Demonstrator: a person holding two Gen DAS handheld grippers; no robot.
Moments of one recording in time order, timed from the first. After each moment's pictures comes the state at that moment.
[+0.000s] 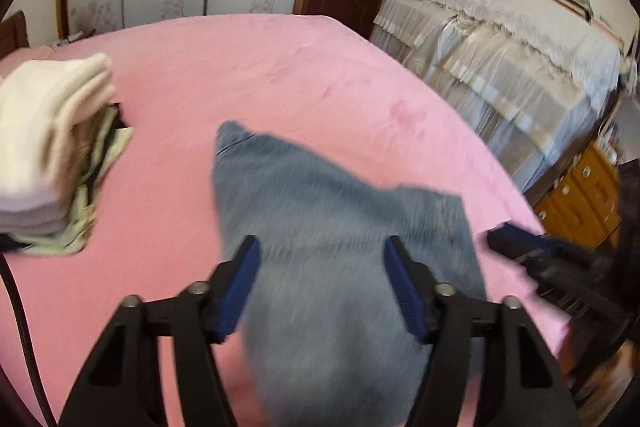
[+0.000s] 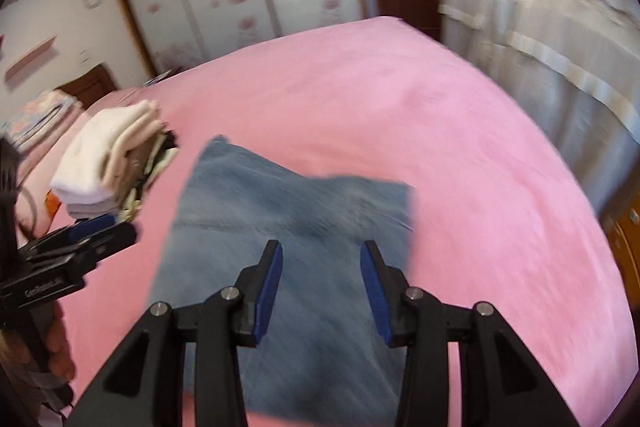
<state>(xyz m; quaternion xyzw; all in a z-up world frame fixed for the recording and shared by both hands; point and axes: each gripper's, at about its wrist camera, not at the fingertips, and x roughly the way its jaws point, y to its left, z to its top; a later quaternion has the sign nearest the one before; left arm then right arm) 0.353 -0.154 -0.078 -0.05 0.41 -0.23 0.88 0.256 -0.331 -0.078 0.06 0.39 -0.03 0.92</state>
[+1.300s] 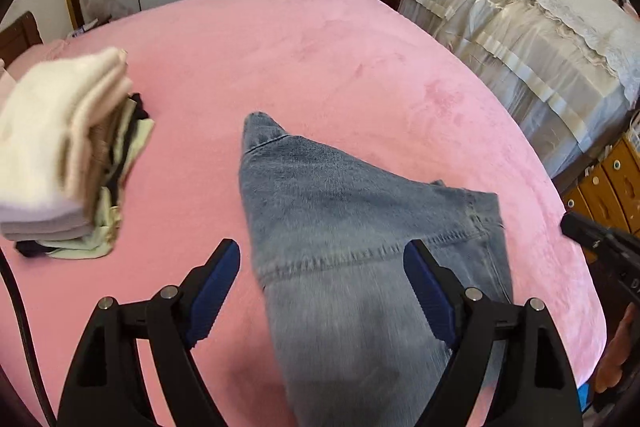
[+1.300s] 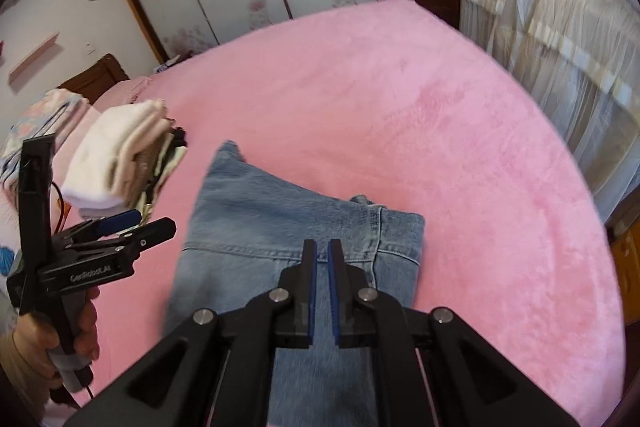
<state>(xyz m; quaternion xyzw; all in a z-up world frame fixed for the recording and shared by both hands) 0.367 -0.147 -0.060 -0.01 0.46 -0.18 0.87 0.247 -0.353 -0.030 0.07 0.42 -0.02 0.91</state>
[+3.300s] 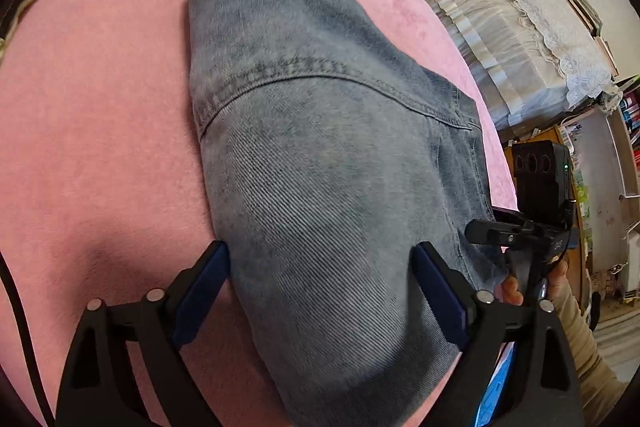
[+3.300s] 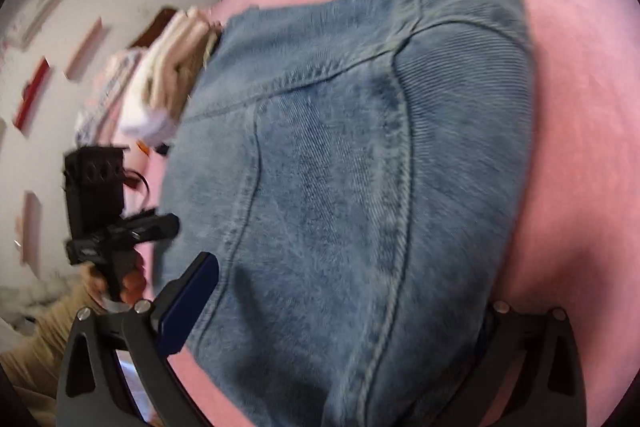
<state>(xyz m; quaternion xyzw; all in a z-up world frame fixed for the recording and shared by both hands) 0.364 -0.112 -0.219 -0.15 0.58 -0.33 0.73 0.278 -0.399 -0.213 0.22 0.57 0.19 0.77</state>
